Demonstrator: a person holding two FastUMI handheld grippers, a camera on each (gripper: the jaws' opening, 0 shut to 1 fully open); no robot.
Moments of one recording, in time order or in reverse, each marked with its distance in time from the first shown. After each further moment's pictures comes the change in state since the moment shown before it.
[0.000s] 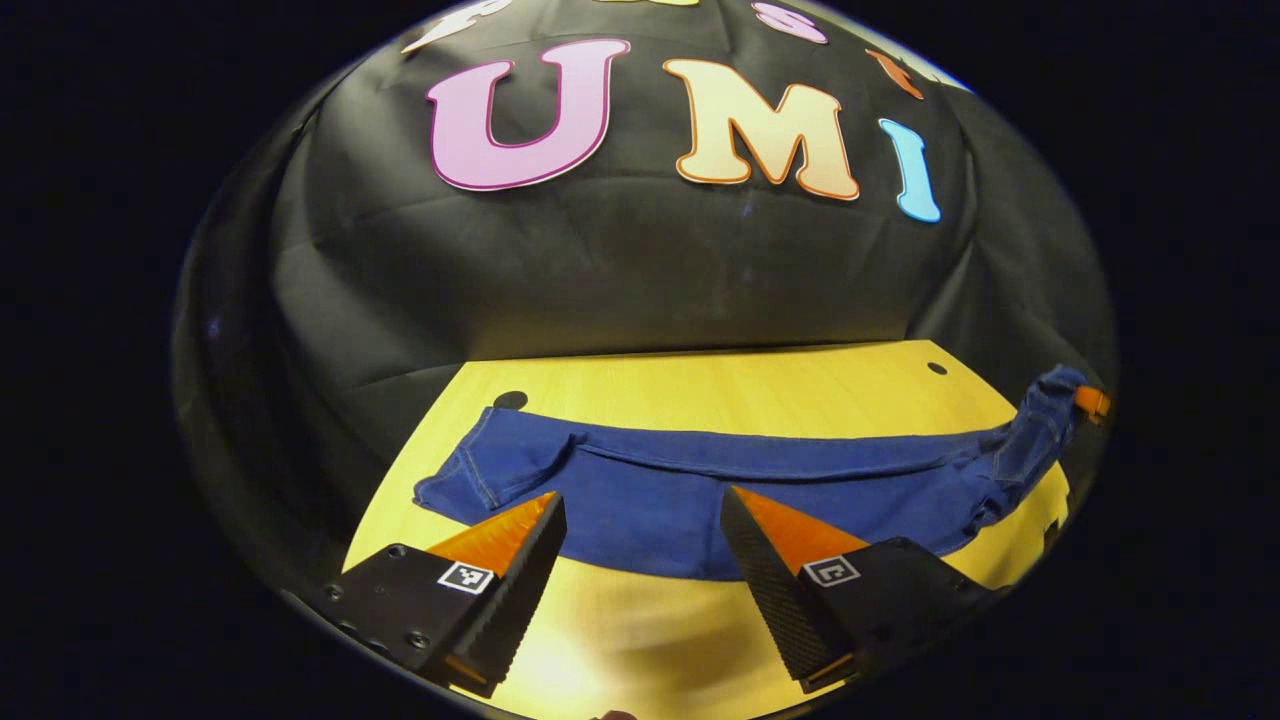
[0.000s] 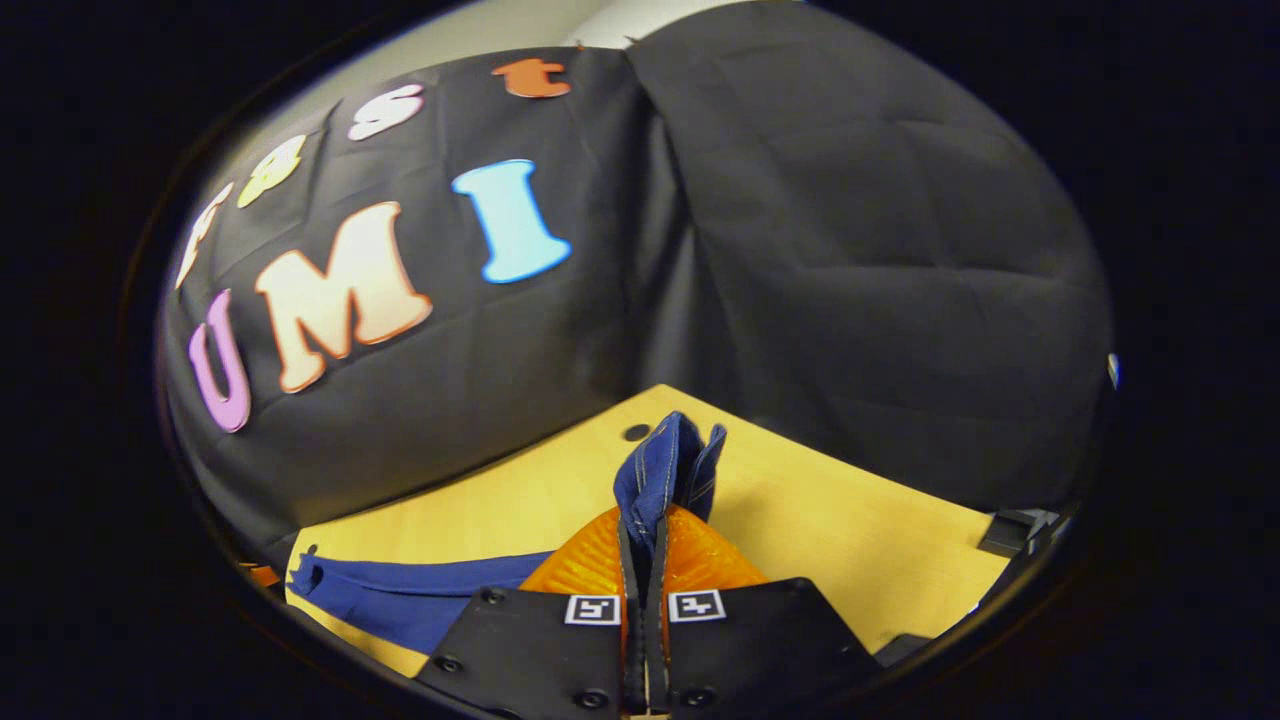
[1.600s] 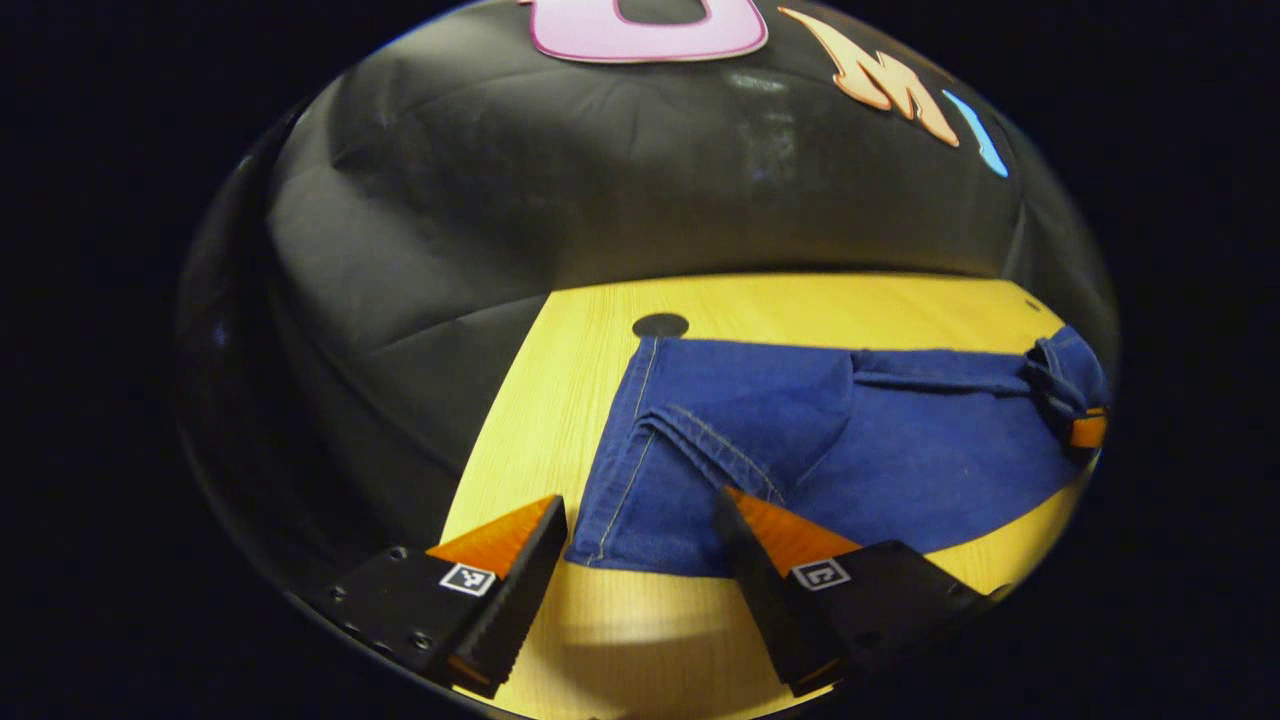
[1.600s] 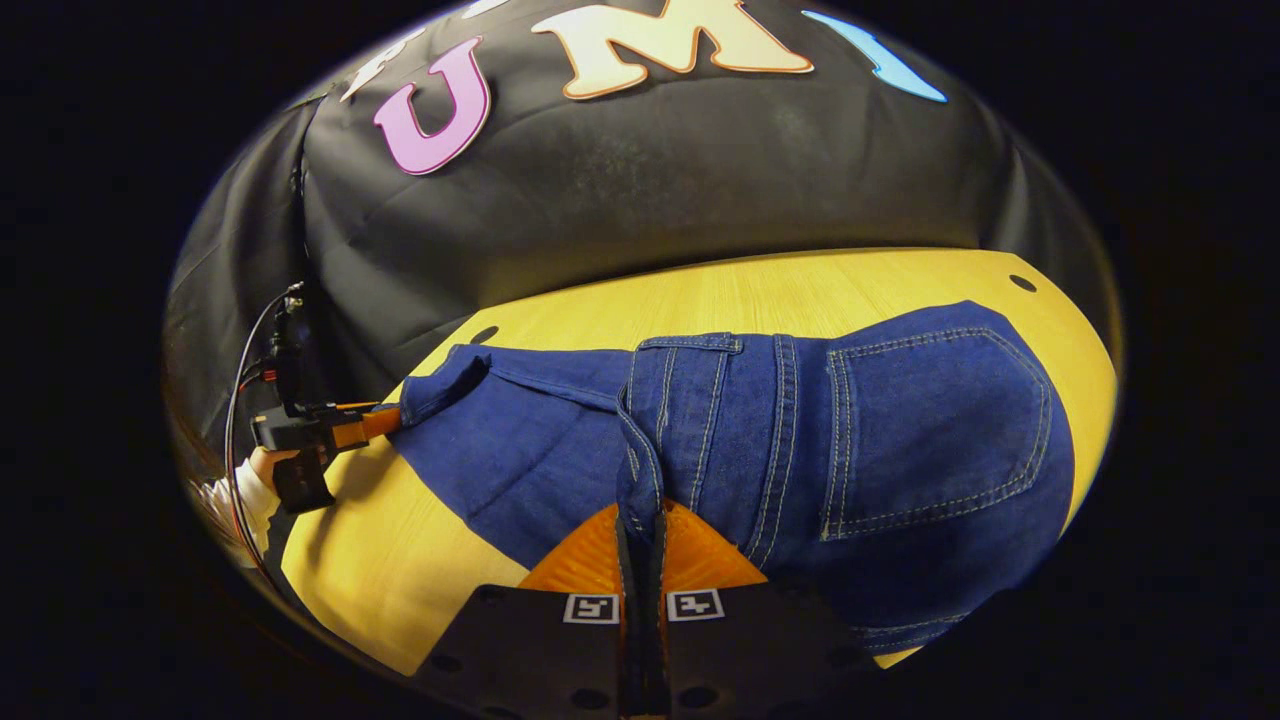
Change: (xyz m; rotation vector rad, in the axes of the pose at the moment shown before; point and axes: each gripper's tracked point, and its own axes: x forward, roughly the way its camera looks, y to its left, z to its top) left arm 0.127 0.210 -0.088 0.022 0.125 0.068; right arm 0.016 0.203 -0.232 -0.293 0.488 0.524
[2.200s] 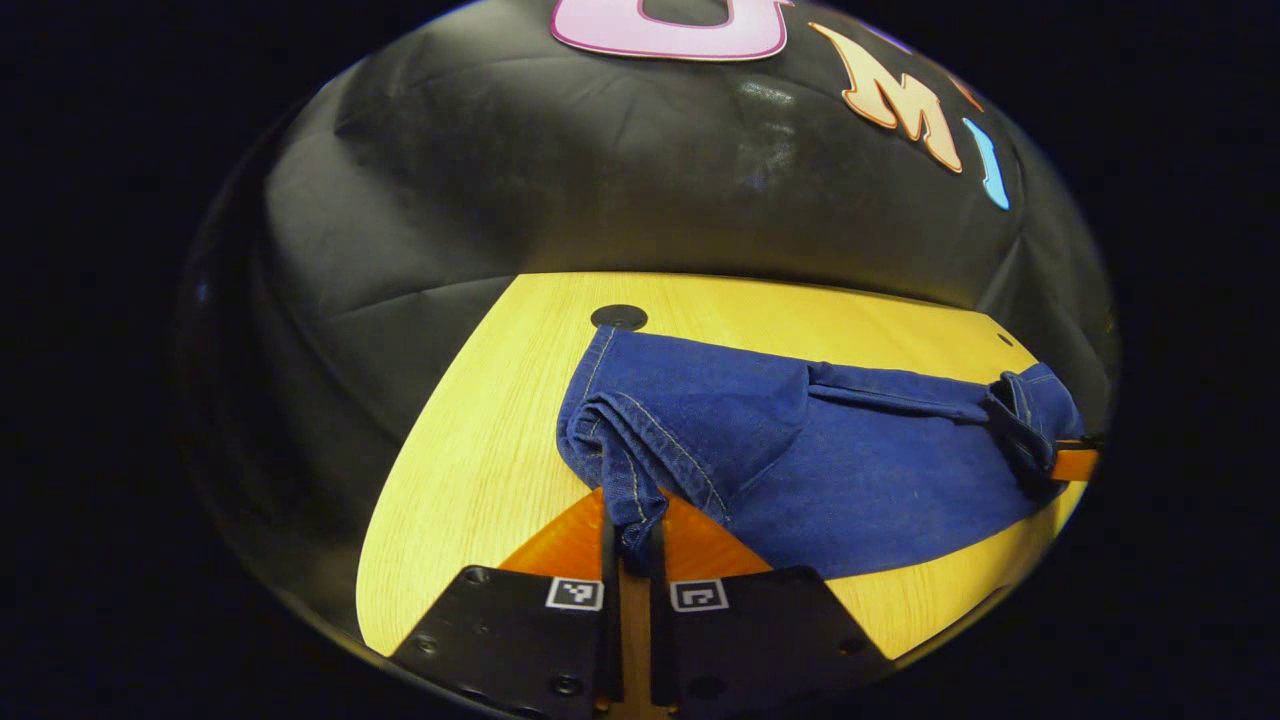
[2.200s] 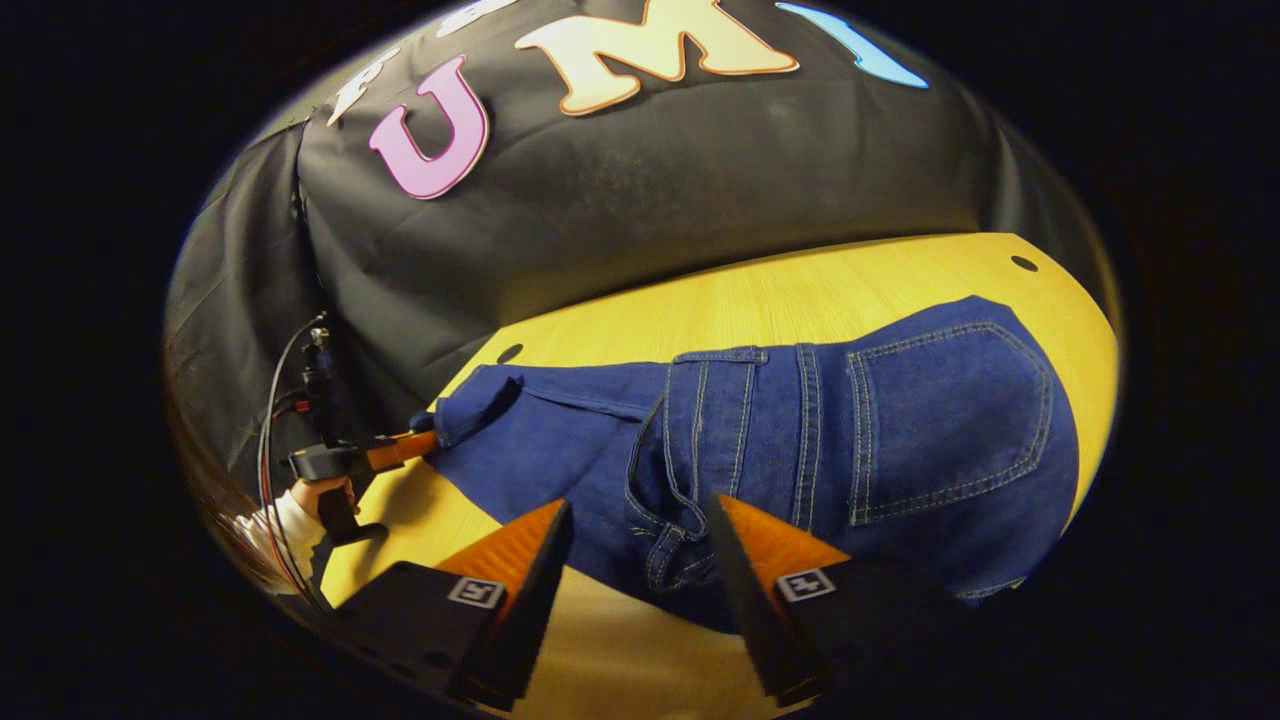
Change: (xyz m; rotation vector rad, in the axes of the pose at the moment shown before) left arm -0.002 -0.036 0.001 -0.082 -0.002 -0.076; right arm -0.024 0.020 0.021 0.084 -0.028 0.039
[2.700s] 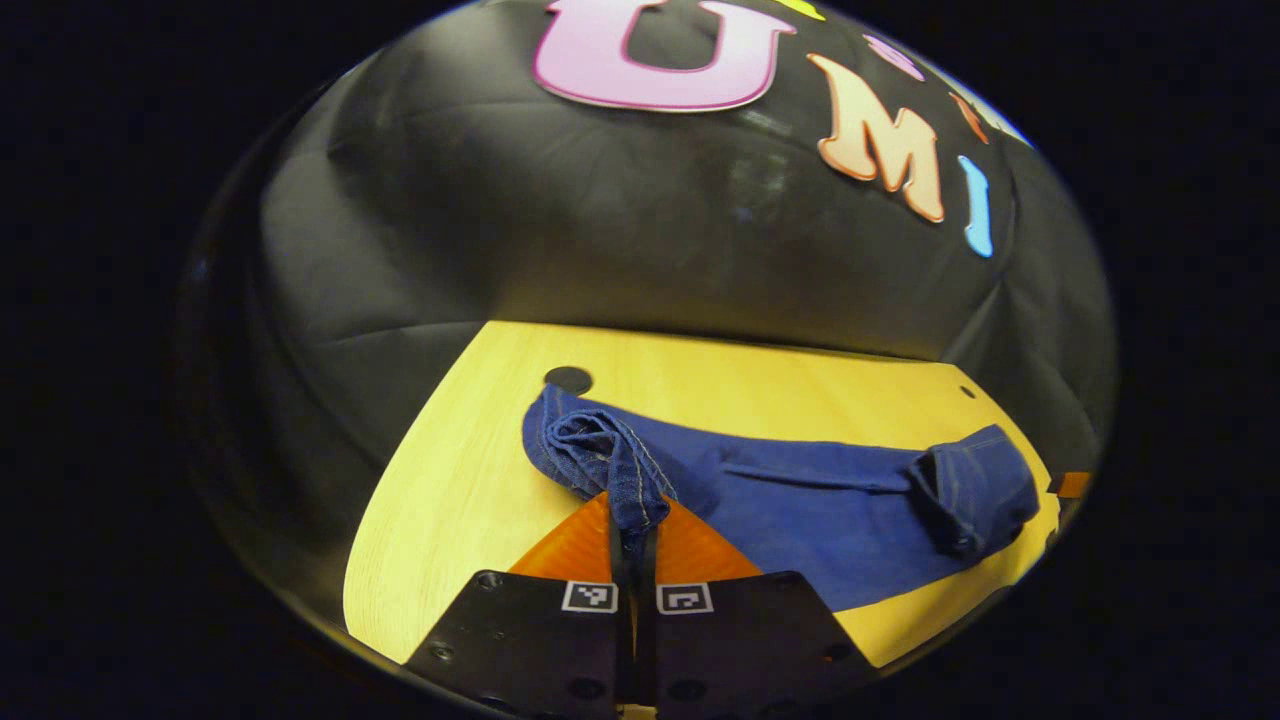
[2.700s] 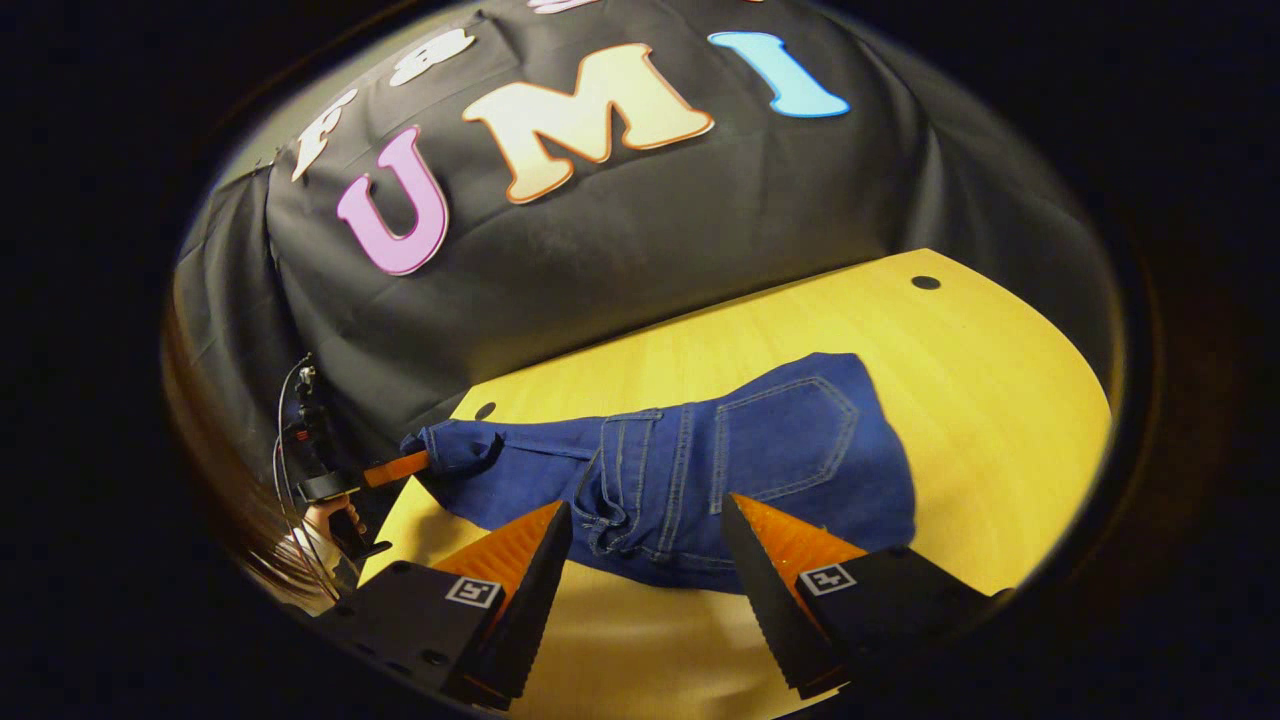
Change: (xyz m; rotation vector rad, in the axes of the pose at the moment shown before) left arm -0.046 -0.072 0.070 -0.050 -0.101 -0.140; right arm -0.114 -0.053 0.048 0.124 -0.103 -0.113
